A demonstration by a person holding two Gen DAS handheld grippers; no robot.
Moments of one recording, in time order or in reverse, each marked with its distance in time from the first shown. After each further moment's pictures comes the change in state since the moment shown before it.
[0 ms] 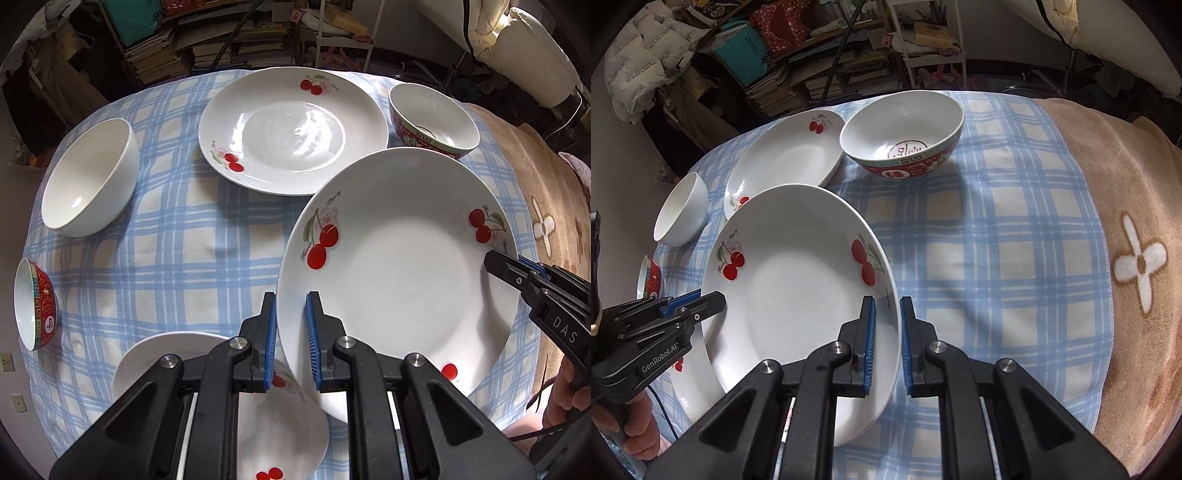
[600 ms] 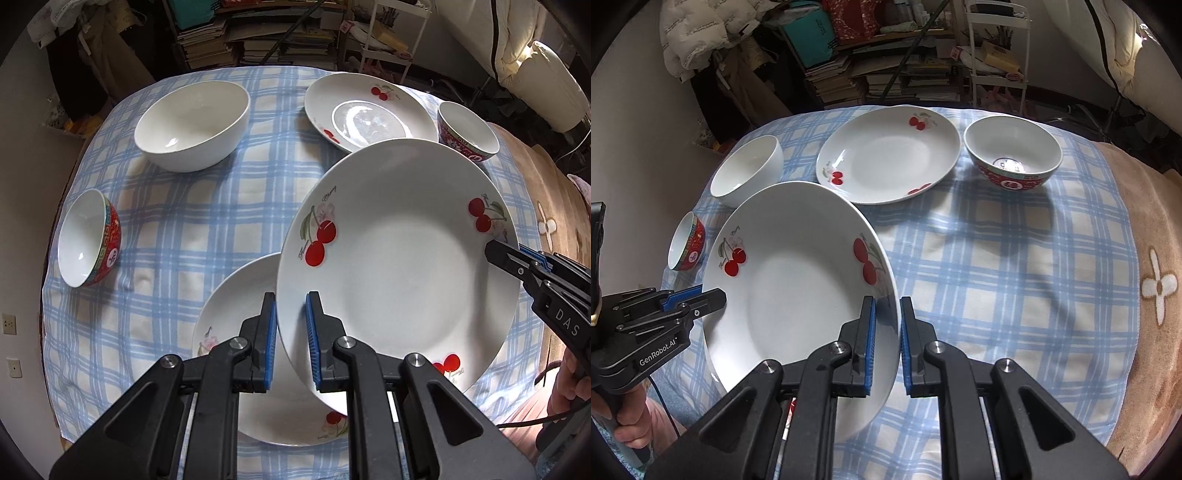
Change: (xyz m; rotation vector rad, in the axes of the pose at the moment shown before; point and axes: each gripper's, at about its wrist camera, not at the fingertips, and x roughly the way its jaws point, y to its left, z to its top) left arm -0.051 0.086 -0.066 -0.103 -0.017 0.033; right arm -0.020 0.096 -0.026 -0.171 -0.014 0.056
